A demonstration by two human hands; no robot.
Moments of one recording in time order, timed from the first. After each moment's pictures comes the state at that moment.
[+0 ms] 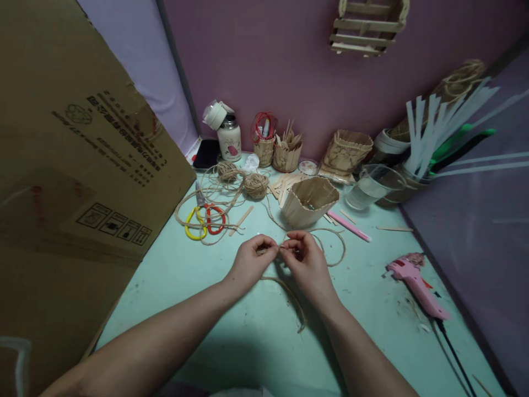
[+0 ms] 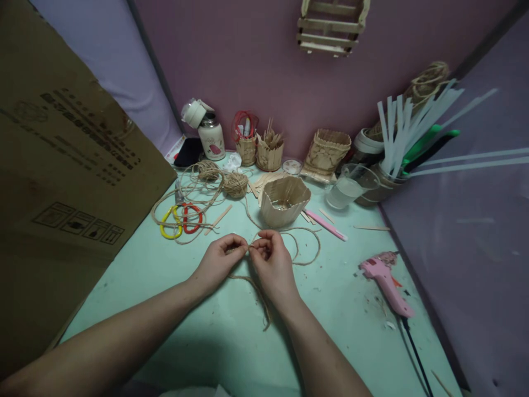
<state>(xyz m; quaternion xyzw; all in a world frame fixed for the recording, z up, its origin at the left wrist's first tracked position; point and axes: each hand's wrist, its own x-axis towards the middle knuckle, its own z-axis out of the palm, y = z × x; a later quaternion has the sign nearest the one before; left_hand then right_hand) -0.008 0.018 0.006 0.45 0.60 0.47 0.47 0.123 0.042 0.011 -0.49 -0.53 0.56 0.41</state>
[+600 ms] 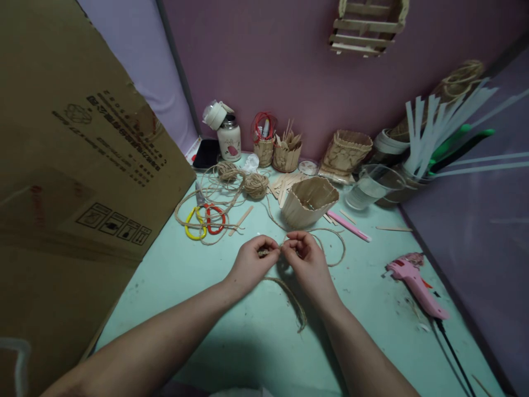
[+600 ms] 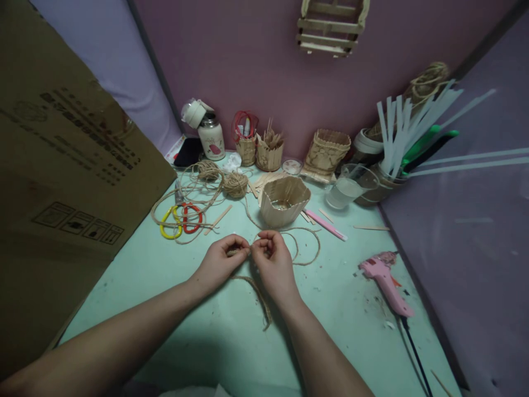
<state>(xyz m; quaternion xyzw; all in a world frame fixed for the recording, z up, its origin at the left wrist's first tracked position) -0.006 0.017 0.008 0.45 0.60 0.46 0.47 0.123 0.043 0.010 -0.49 -0.51 0.57 0.42</state>
